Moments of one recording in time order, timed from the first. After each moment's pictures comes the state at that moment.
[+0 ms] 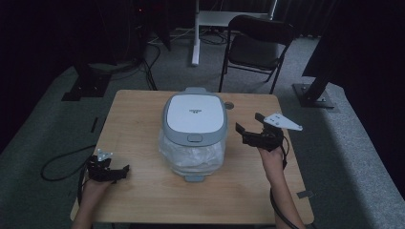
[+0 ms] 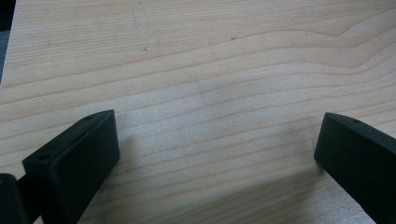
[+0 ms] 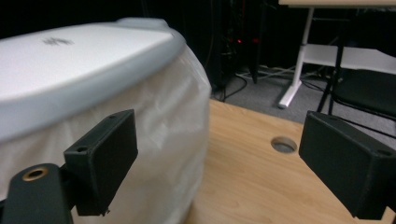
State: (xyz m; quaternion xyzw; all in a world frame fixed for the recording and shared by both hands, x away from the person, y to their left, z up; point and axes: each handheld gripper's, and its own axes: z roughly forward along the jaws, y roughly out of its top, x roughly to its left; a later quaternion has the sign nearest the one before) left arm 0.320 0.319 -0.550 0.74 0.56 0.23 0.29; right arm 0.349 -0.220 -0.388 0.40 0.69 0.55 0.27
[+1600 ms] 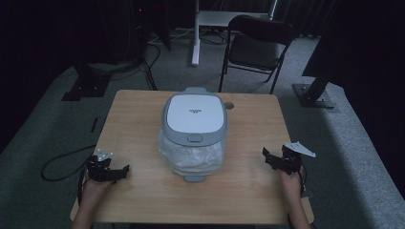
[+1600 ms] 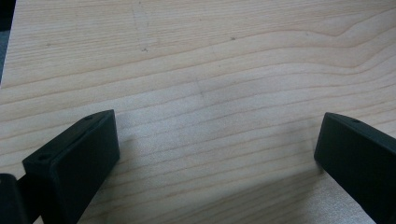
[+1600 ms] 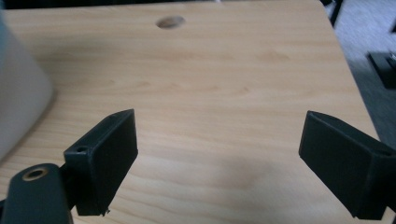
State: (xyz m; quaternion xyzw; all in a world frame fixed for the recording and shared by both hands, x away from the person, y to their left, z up) left arm 0.320 0.320 -0.550 0.74 0.56 0.23 0.29; right arm 0.339 -0.312 -0.515 0.57 0.65 0.43 0.27
